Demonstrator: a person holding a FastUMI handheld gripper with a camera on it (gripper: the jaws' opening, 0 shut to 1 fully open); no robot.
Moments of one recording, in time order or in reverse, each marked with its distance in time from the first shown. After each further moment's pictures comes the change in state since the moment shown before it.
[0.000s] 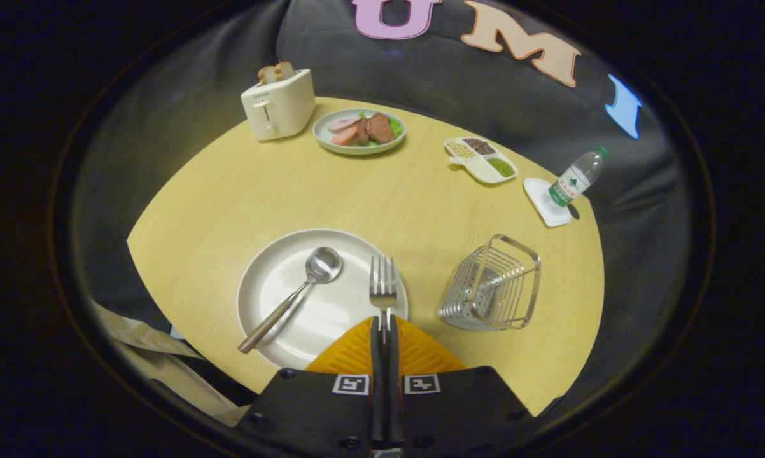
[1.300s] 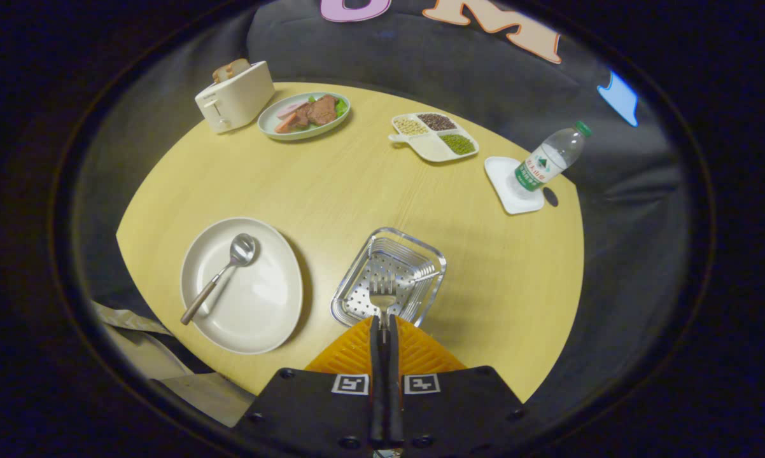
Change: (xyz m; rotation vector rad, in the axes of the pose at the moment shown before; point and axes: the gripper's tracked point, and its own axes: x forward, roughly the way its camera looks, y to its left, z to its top) arm 0.018 -0.117 0.003 -0.018 0.132 0.003
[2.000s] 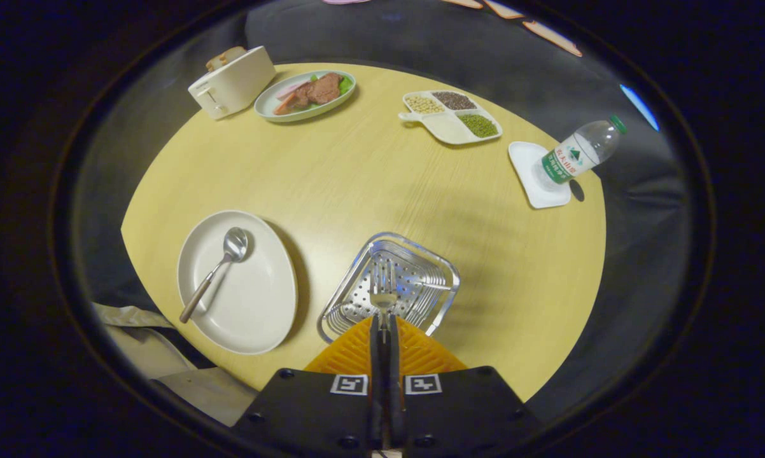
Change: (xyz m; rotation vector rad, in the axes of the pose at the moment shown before) arm 0.032 -0.001 -0.002 -0.014 0.129 0.058
